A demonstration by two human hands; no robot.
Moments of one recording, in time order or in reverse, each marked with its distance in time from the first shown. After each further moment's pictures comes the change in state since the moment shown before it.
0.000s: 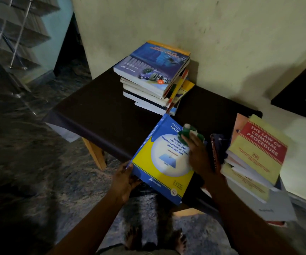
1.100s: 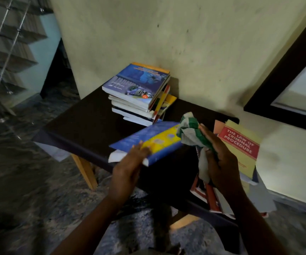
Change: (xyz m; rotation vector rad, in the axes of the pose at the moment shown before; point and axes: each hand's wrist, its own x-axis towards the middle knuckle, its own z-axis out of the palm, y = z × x) left_hand -0.045 0.040 0.034 0.873 -0.319 1.510; right_hand -0.081 -0.084 -0.149 0.375 0.391 -0.178
